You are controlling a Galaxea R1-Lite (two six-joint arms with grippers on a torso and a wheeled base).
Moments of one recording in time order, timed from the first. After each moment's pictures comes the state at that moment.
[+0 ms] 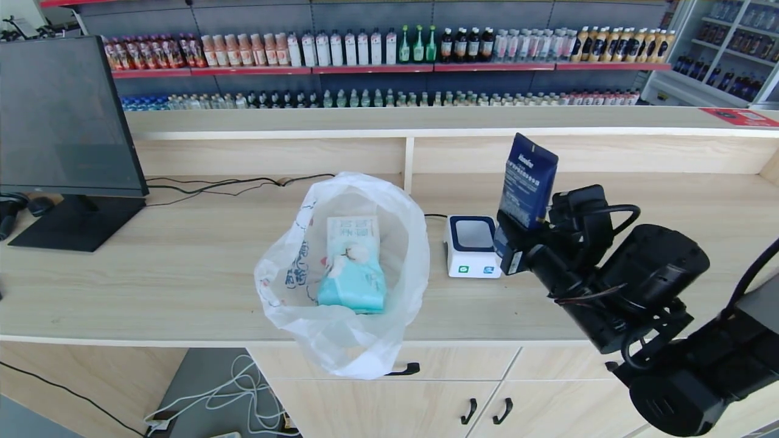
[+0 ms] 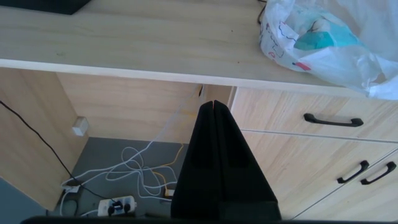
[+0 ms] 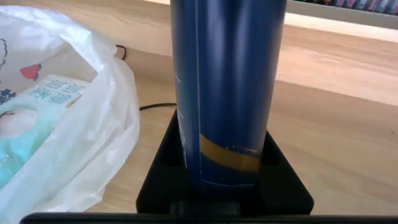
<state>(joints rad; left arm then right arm) 0.00 0.00 0.00 0.00 0.00 -0.01 0.50 1.93 -0.59 -1.57 -0.24 -0.18</state>
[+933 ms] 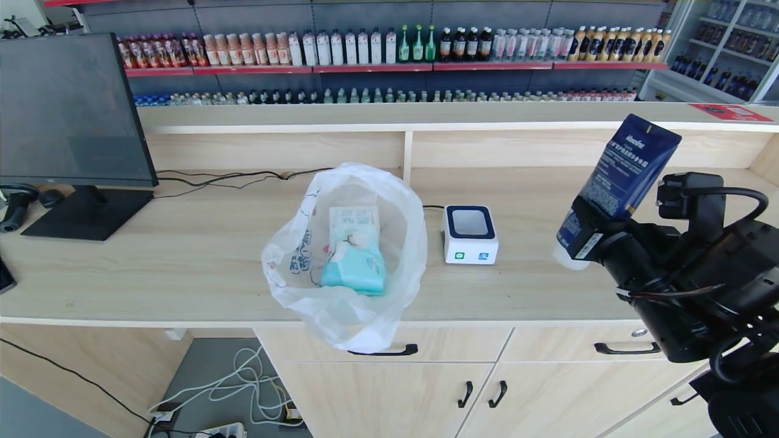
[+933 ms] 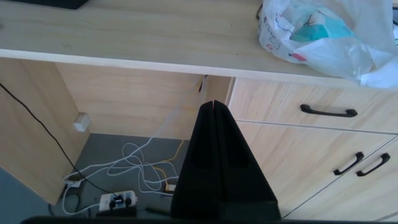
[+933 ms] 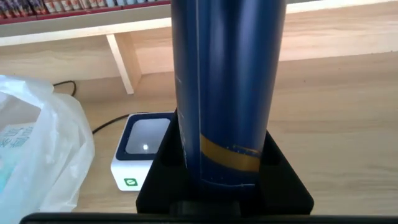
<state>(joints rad) 0.00 0.00 0.00 0.00 0.00 -0.01 0.40 1.76 -0.46 -1.57 -0.39 -0.01</state>
